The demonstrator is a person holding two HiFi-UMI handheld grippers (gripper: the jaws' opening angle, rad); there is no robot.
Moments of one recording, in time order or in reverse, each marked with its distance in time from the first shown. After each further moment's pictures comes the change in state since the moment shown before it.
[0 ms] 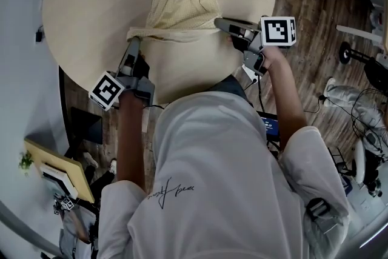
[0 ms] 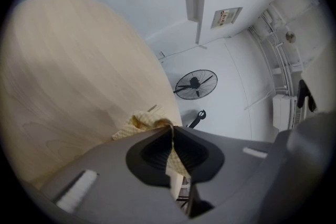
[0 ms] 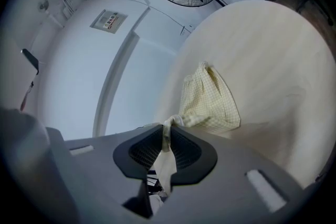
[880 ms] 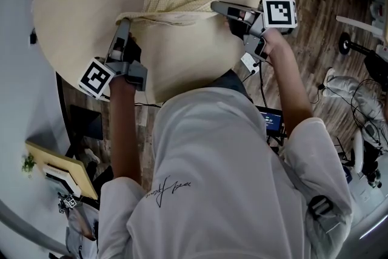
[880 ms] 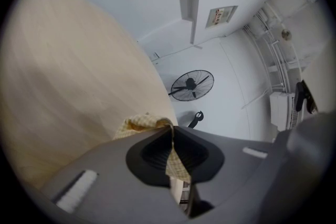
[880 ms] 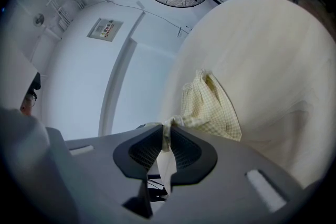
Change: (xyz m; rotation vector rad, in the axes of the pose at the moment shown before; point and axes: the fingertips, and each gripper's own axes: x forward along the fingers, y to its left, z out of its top) left arm 0.052 -0.014 0.041 0.049 -0.013 -0.035; right arm 0.005 -0.023 0.043 0.097 -0.011 -0.018
